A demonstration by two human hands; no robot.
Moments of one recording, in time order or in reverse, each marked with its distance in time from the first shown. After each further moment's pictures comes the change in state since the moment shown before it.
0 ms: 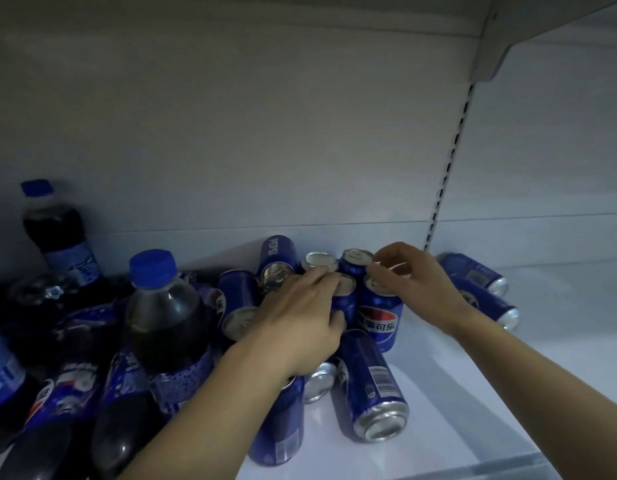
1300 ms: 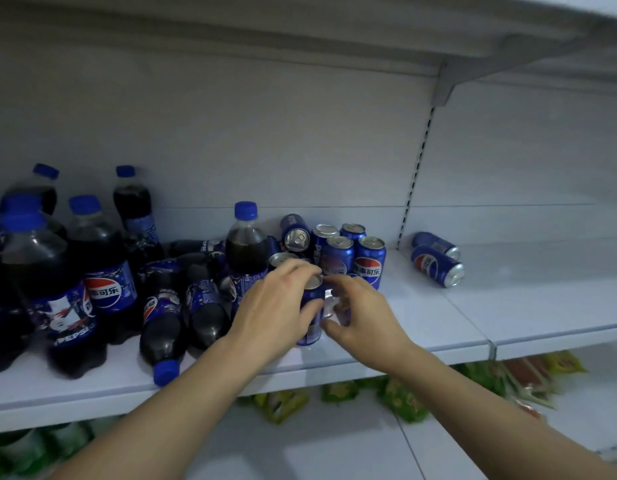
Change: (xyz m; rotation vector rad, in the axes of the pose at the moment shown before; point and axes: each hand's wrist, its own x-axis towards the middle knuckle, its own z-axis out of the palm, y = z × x) left_hand -0.149 -0.004 -0.020 -0.047 0.326 0.080; right_hand -0.178 -0.097 0.076 -0.260 -0.028 -0.174
